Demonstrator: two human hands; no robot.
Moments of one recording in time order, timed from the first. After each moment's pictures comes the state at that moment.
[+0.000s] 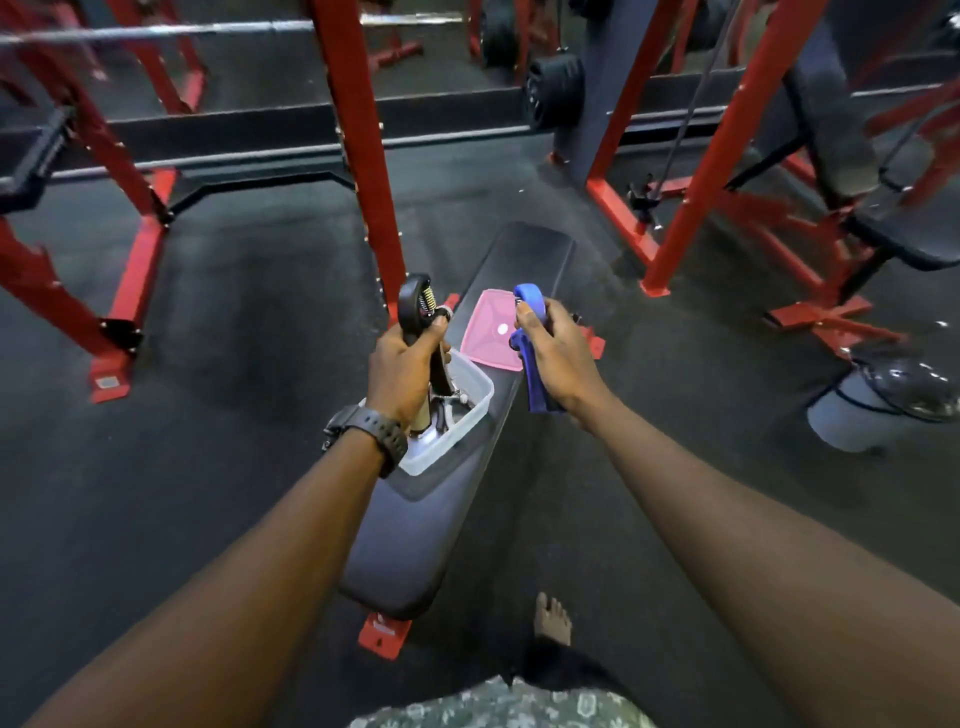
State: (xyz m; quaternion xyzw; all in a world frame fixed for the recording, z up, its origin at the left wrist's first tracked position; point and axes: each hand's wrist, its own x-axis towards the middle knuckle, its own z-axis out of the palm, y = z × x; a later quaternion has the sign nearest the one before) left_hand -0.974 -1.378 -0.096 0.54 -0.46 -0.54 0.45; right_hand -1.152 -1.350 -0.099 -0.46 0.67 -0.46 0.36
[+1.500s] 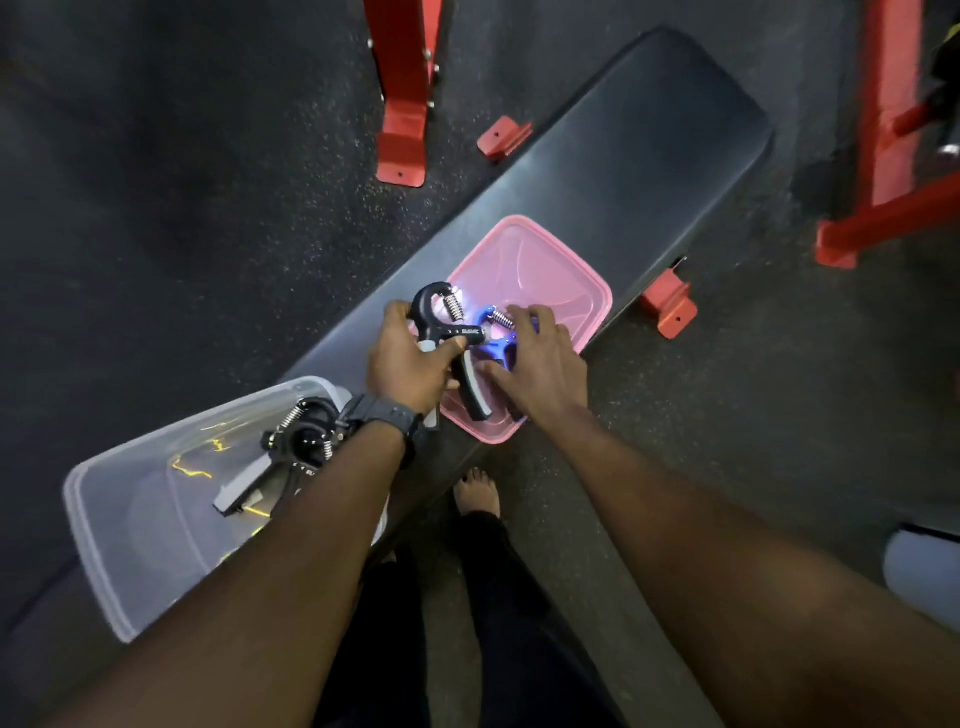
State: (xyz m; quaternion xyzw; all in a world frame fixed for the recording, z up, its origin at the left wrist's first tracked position) left_hand -1.171 -1.739 -0.443 0.78 -0.30 -0.48 0.28; right_hand -1.331 -1.762 -0.492 -0.72 0.65 0.04 0.24
